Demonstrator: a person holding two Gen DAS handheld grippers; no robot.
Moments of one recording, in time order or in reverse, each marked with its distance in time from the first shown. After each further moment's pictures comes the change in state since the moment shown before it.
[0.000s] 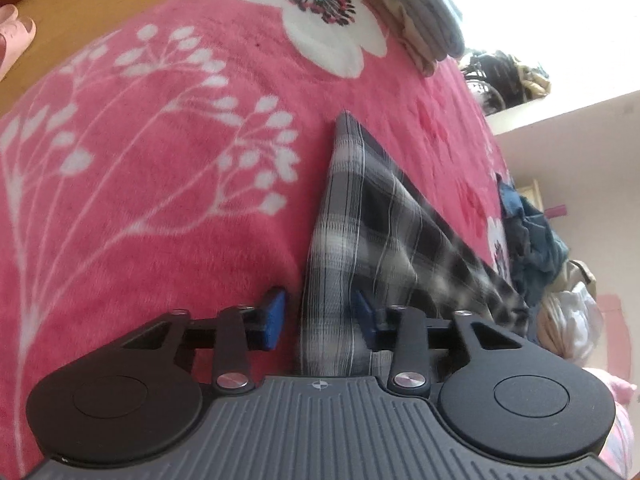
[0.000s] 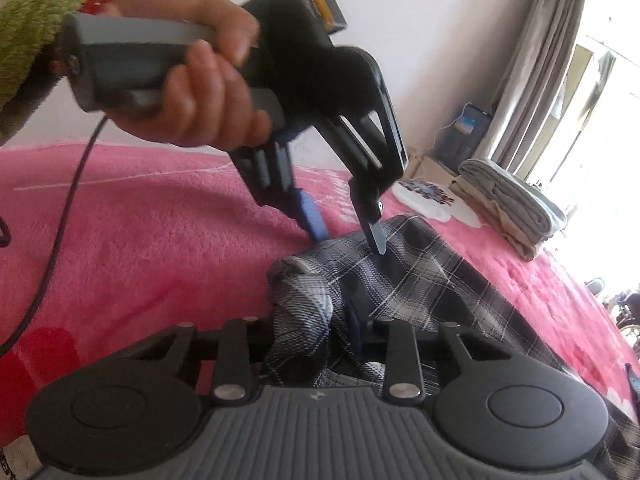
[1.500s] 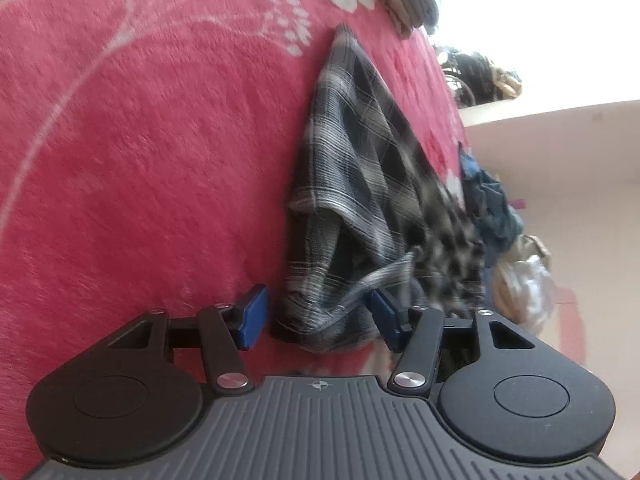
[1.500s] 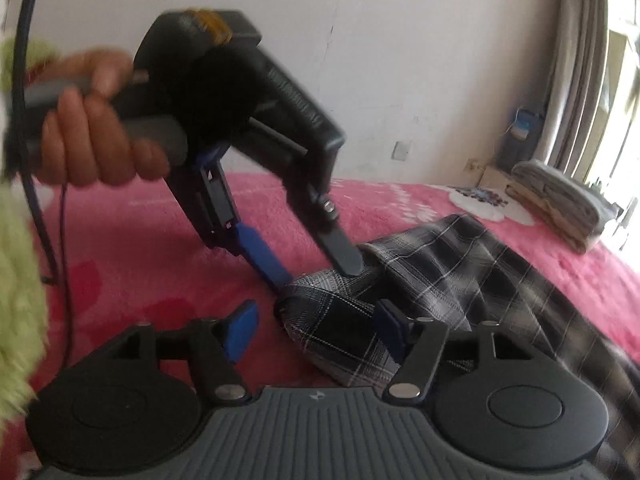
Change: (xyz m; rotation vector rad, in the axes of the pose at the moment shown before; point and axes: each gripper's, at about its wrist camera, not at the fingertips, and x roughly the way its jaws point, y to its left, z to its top) left arm -0.048 0.022 -0.108 -0.123 0.066 -0.196; right arm -0.065 0.008 -0.027 0.018 -0.076 0.229
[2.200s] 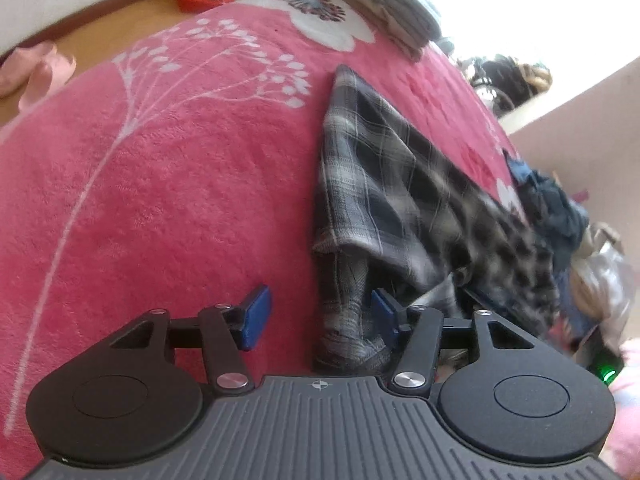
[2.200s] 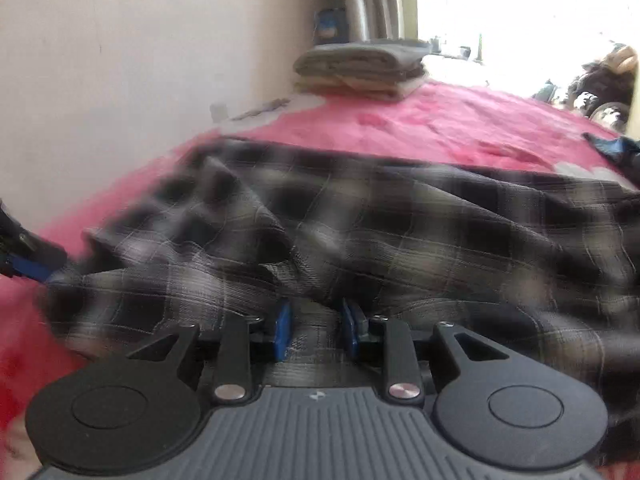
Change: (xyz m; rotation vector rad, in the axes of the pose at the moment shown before) left arm -0.003 -0.031 -0.011 0.192 -0.188 0.273; right arm -0.034 -0.136 -0.069 0.609 0.111 -0.278
